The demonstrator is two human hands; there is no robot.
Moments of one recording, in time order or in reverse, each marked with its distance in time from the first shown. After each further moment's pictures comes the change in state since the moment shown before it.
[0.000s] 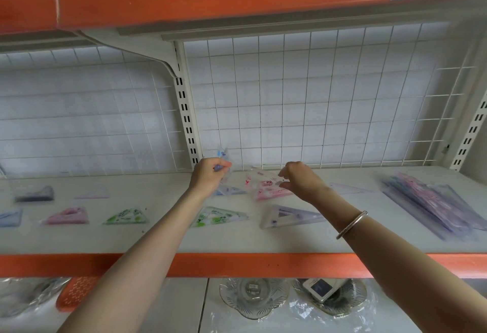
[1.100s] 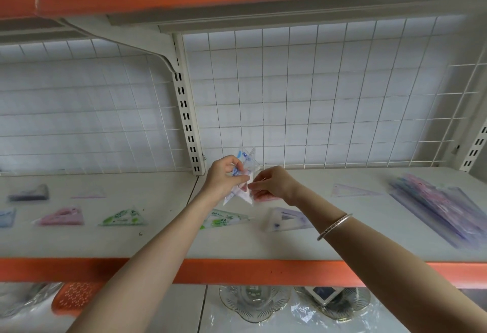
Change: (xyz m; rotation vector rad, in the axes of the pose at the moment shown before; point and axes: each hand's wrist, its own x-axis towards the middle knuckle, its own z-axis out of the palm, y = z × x) left_hand -0.009 0.016 0.020 -0.224 -0.123 -0.033; right_hand 0.014 -0.054 0.011 1.069 -0.245 0.330
